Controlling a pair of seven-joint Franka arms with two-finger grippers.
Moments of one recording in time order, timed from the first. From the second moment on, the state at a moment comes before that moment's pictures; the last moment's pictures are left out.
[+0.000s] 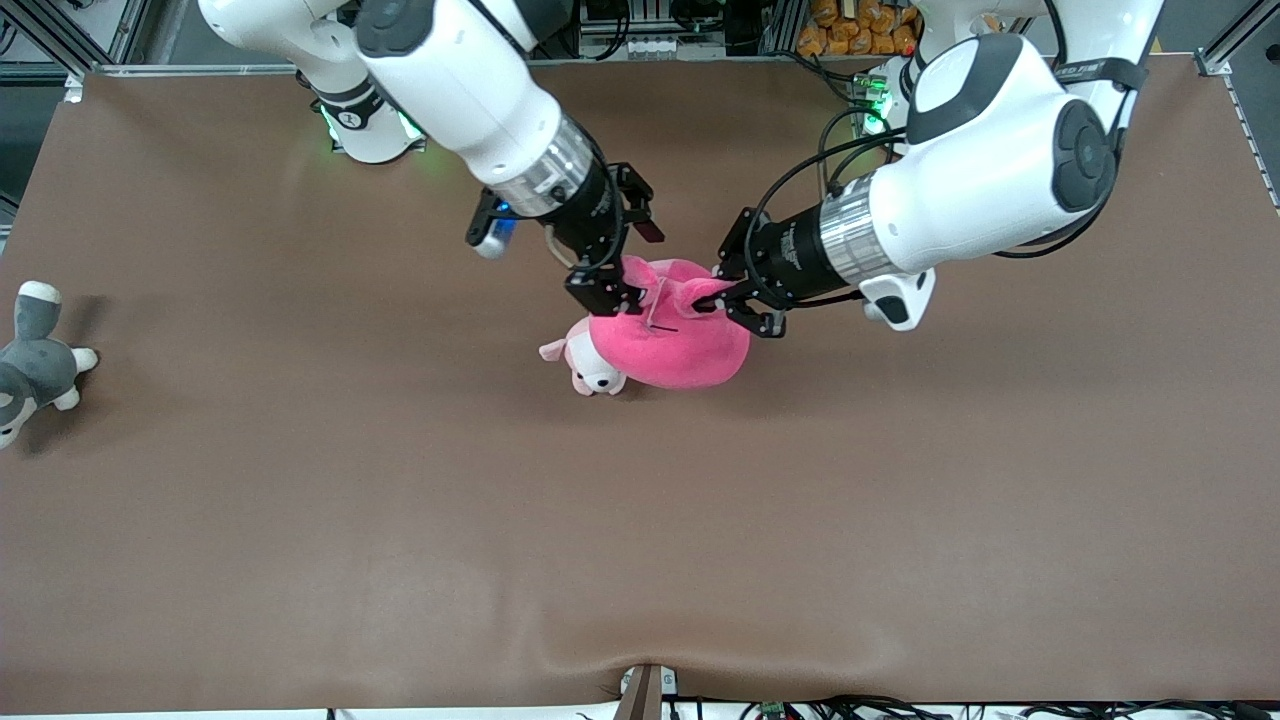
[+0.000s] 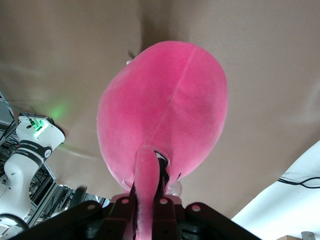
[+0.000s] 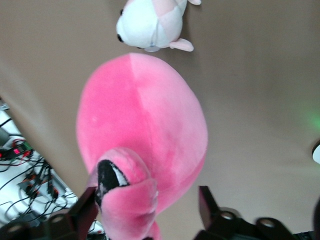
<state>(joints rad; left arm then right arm) -0.10 0.34 -0.49 -1.42 -0.49 1.91 -2.16 0.71 0.35 -0.01 -1.38 0.34 2.08 2.43</state>
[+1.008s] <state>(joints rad) -0.09 0.37 -0.48 -1.41 -0.49 1.93 -2.16 0.67 0.40 -0.03 -1.36 0.27 2.08 2.43</state>
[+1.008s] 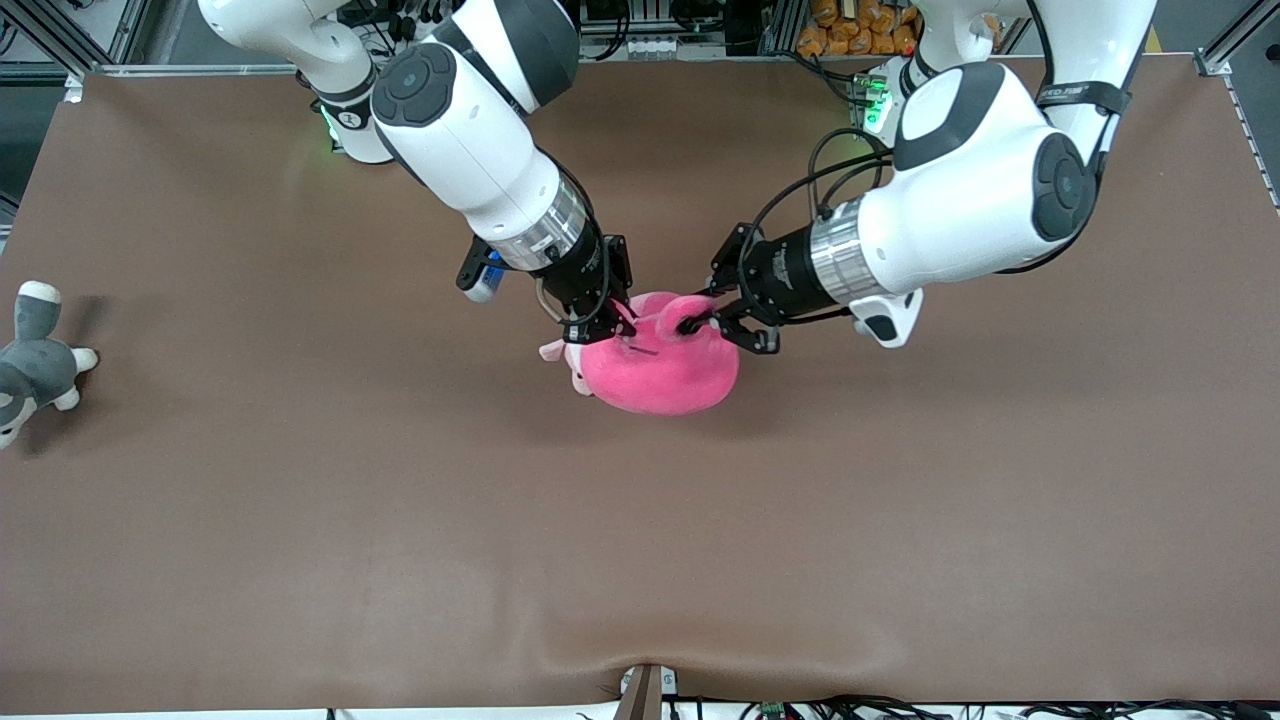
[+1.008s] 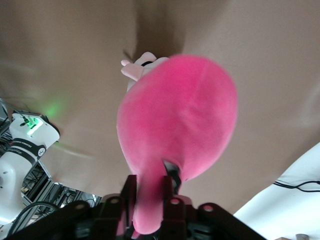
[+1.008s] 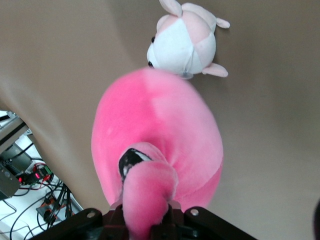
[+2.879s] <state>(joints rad) 0.08 0.16 -0.47 -1.39 0.11 1.37 -0.88 -0.21 0.41 -0.05 -1.79 0.27 1.90 1.06</state>
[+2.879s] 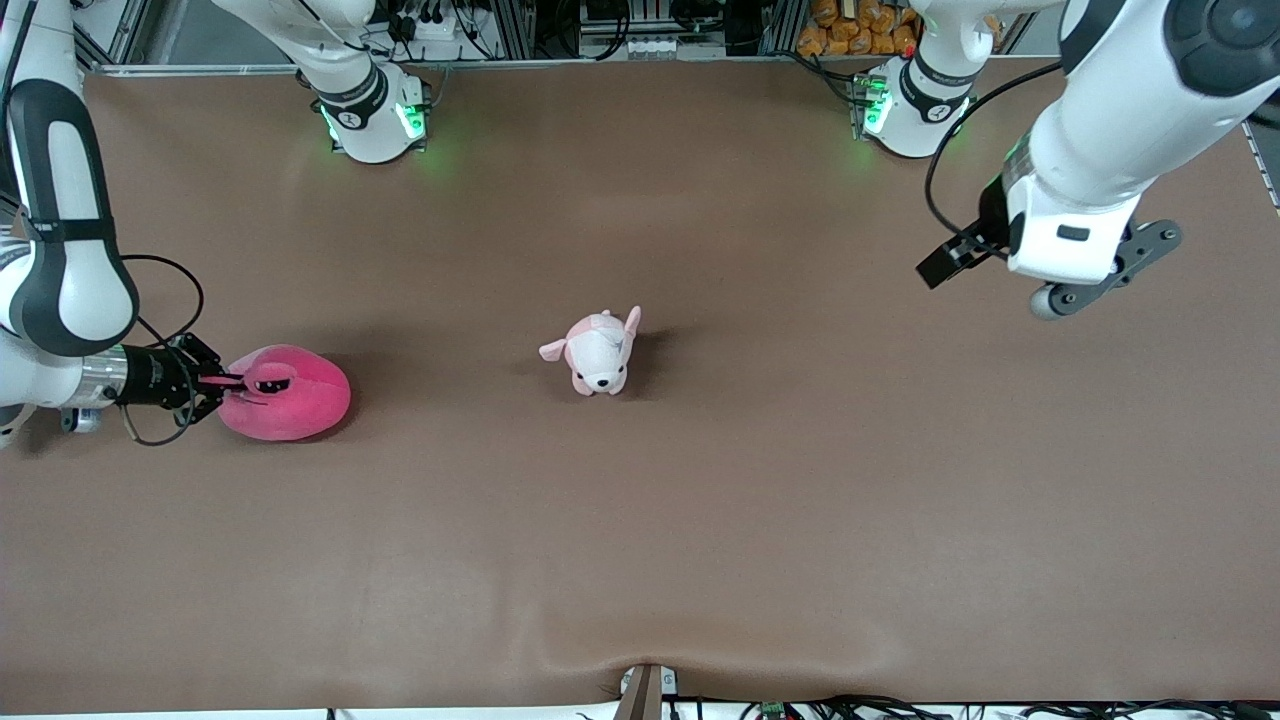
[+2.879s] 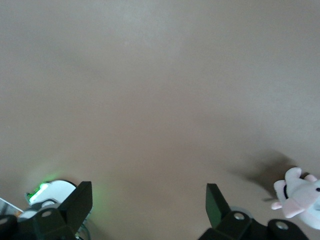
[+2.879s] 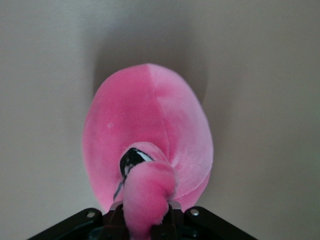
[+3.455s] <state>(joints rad) 0.15 0.12 -0.46 -1.39 0.11 1.37 -0.62 -0.22 0.38 -0.02 -1.66 0.27 1.73 0.95</state>
